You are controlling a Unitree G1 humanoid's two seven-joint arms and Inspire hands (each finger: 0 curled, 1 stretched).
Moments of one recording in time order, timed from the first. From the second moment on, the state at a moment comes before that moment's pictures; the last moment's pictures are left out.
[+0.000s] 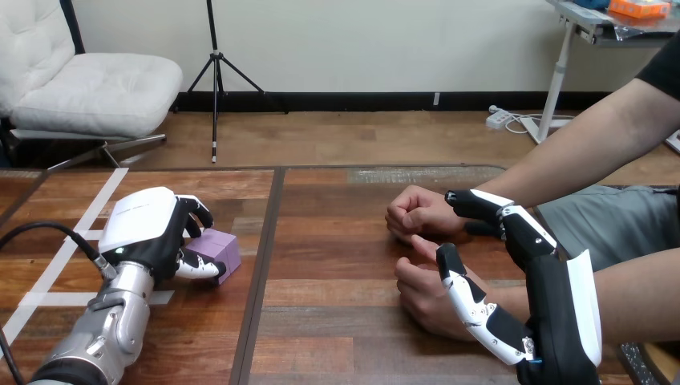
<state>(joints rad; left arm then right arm) -0.62 0.45 -0.37 1.22 0.66 -0.31 0.42 0.34 -0.05 0.06 -0.05 -0.39 -0.71 -0.26</state>
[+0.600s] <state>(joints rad) -0.62 0.45 -0.38 1.22 0.64 -0.32 0.42 0.34 -0.05 0.06 -0.07 -0.39 -0.71 -0.26</state>
